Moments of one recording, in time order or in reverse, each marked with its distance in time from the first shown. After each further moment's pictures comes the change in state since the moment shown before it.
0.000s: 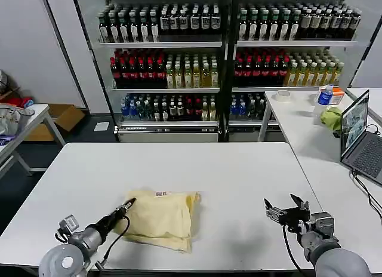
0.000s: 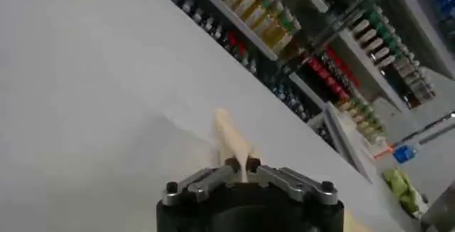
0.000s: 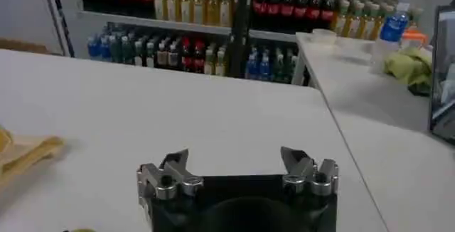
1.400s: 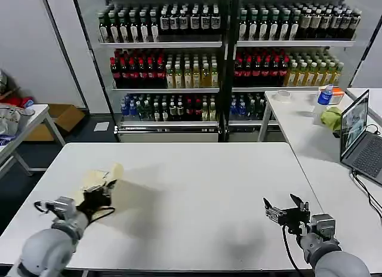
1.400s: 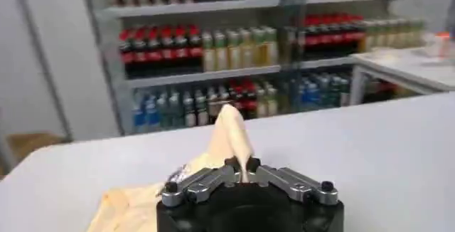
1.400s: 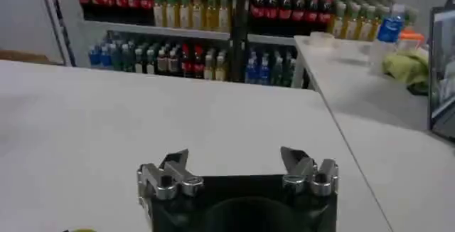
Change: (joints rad) left arm -0.039 0.259 0.114 -0.122 0.640 -0.101 0.062; right arm -0.016 0.048 0.012 0.016 -0.024 0.000 -0.006
